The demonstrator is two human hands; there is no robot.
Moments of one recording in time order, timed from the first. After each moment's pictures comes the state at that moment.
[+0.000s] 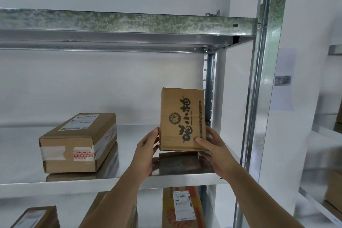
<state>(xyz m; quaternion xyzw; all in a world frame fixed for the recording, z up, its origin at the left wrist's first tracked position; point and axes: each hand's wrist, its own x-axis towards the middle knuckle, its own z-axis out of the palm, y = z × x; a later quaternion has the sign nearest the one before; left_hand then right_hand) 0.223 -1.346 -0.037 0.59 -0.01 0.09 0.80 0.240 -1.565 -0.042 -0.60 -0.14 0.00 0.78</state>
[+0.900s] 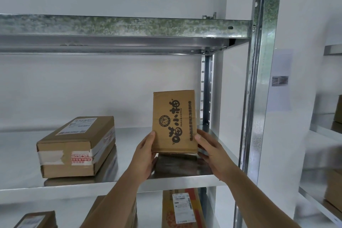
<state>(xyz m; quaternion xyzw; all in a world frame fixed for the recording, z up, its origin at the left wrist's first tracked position) 0.216 -1.348 -0.031 0.56 -0.01 0.05 0.83 0.241 -1.561 -0.041 -0.65 -0.13 0.00 0.75</state>
